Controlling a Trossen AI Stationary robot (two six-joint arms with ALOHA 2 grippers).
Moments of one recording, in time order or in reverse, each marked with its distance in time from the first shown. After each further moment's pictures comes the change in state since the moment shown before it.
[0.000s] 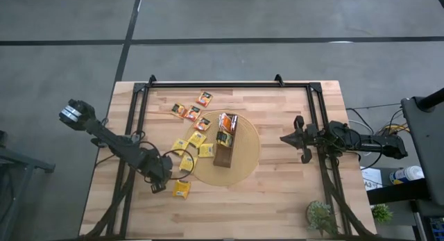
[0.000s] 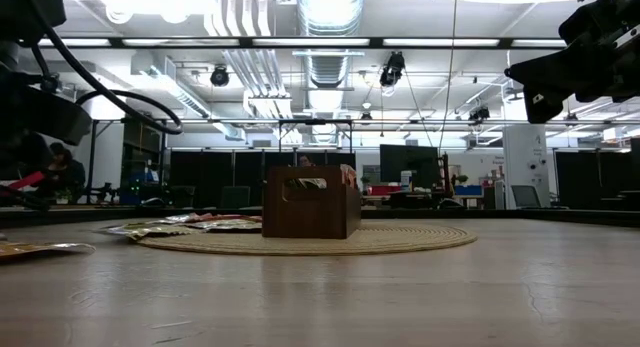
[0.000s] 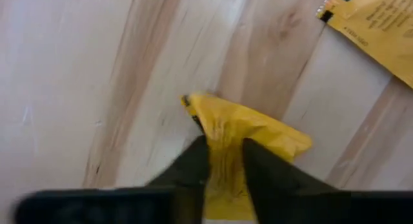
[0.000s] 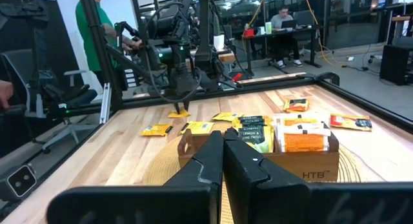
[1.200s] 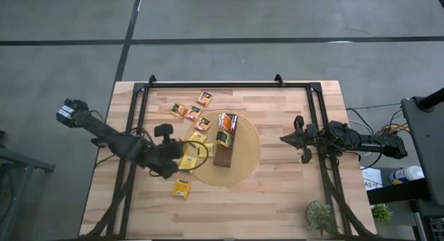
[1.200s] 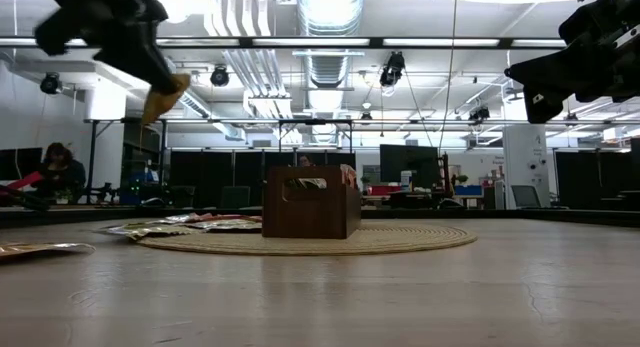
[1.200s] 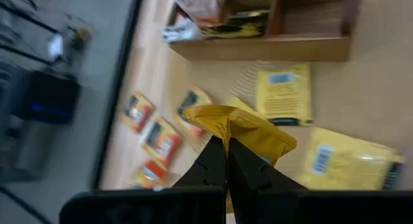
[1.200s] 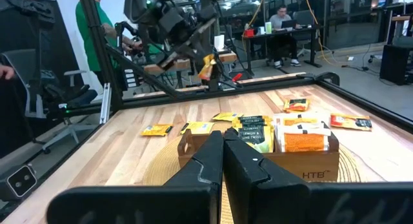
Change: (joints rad) left arm 0.092 -0.080 0.355 -0.154 -0.807 0.665; right arm 0.000 0.000 0.000 0.000 0.000 0.002
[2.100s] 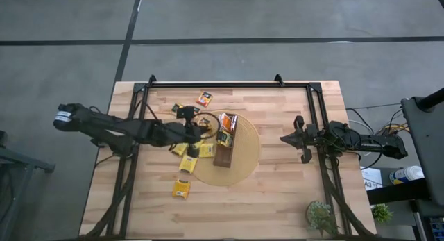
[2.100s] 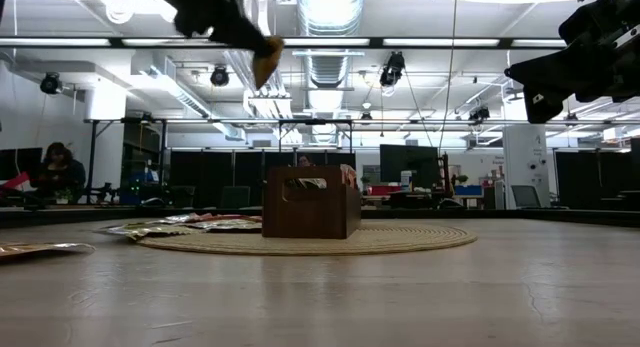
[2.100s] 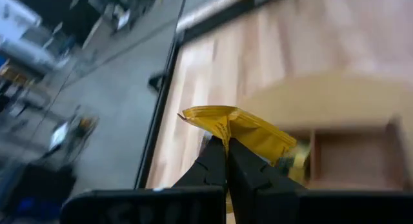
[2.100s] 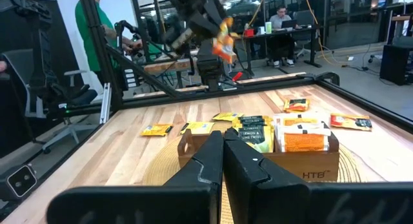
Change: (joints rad) left arm 0.329 -0.001 -0.002 0.693 0.261 0.656; right arm 0.000 0.000 0.000 0.000 0.000 0.000
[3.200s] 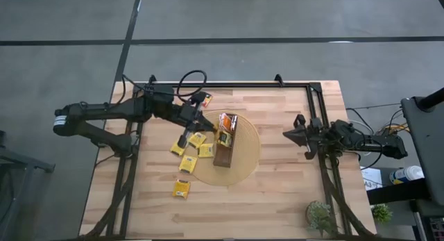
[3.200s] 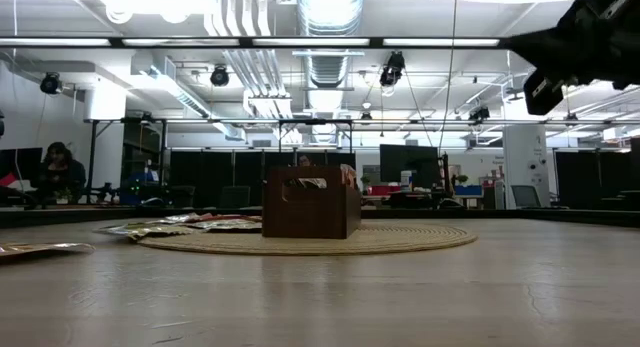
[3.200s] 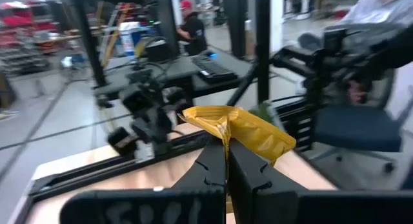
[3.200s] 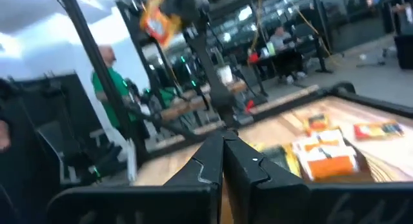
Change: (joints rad) left arm 0.266 0.000 0.221 0.168 0.974 -0.172; right arm 0.000 0.001 0.000 0.170 0.034 0.251
